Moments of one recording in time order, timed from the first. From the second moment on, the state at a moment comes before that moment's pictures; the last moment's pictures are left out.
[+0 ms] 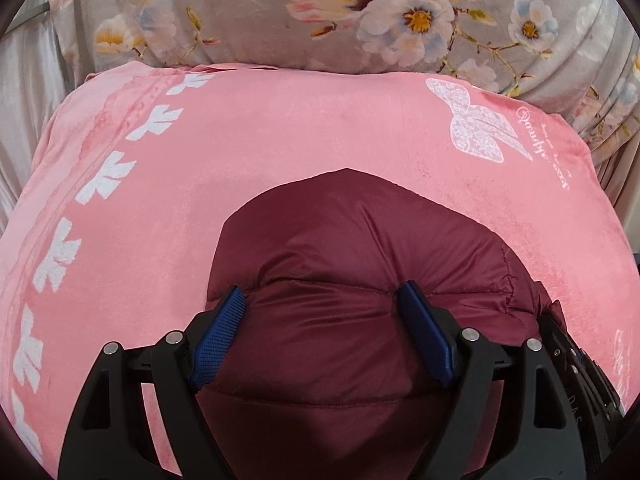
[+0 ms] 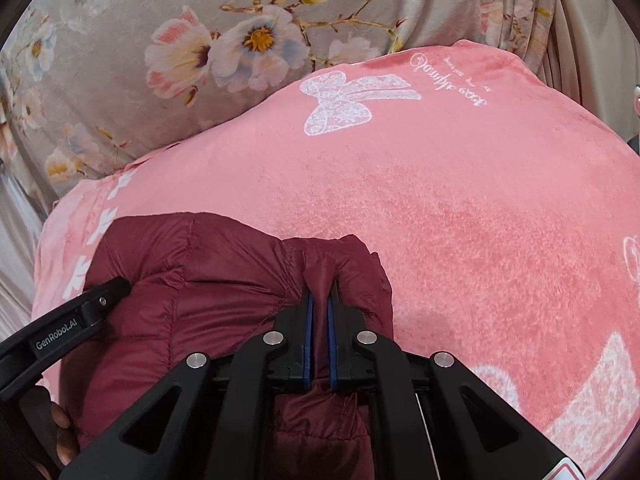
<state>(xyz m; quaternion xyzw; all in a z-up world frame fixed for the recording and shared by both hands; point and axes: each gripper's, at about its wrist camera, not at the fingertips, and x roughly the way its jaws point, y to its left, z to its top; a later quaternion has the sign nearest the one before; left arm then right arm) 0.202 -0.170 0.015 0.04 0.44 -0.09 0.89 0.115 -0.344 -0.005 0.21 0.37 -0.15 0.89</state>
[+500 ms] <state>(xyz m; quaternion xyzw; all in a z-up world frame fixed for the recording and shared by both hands) 0.203 -0.186 -0.013 0.08 0.40 -0.07 0.91 0.119 -0.349 -0.031 0.24 0.37 -0.14 0.89</state>
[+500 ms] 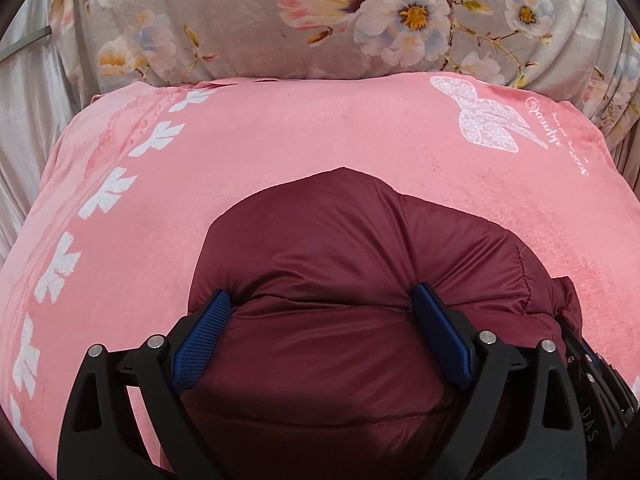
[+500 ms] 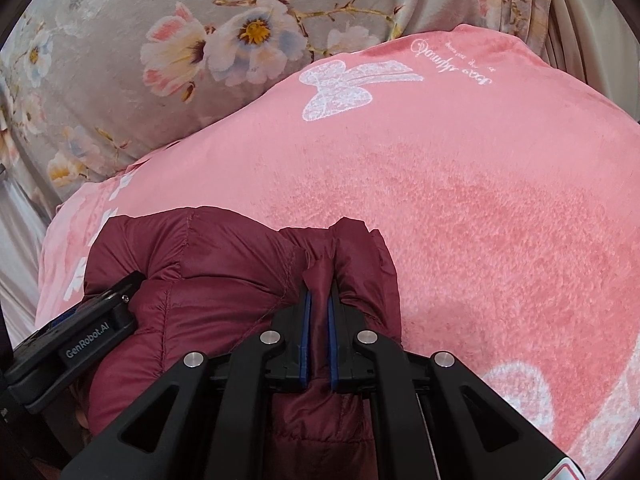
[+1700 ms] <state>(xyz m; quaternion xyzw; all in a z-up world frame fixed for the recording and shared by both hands) 0.178 -0.185 -0.003 0.12 0.42 -0.06 0.90 0.082 -0.349 -0.003 0.25 0.39 -0.12 0.88</state>
